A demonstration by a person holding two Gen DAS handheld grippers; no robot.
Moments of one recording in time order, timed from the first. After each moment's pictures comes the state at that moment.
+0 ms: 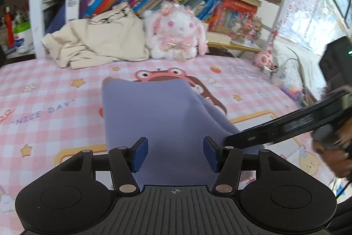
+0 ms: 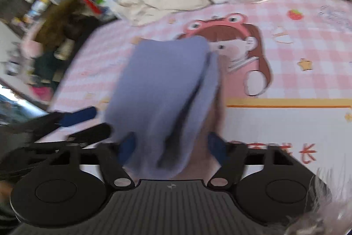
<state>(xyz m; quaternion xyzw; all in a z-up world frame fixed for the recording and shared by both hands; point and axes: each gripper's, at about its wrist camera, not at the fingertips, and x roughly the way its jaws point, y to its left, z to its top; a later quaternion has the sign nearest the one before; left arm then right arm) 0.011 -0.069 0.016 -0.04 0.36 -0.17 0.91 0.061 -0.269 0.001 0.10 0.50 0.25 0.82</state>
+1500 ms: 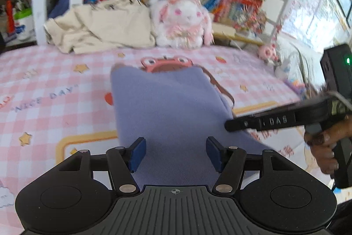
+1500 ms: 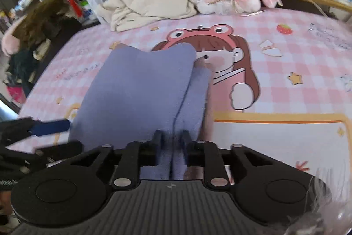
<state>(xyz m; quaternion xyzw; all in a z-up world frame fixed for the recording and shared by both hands) 0.012 -0.046 0.005 -0.05 0.38 -0.17 0.91 0.069 -0.271 -0.023 0.06 0.46 0.21 0.86</state>
